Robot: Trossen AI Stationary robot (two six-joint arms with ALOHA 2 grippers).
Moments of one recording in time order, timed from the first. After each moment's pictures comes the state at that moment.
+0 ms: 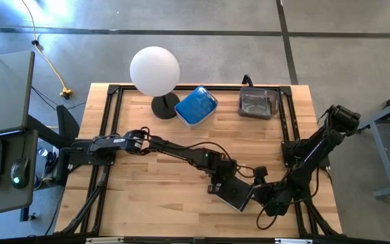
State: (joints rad) left arm -0.21 2.43 2.03 -0.68 0.08 -0.04; right arm 0.90 1.42 0.65 -0.38 0.49 0.52
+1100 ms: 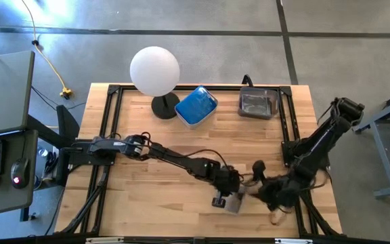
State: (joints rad) left arm -0.27 2.44 2.03 -0.42 0.14 -0.03; right arm 0.87 1.24 0.66 -0.29 0.62 0.07
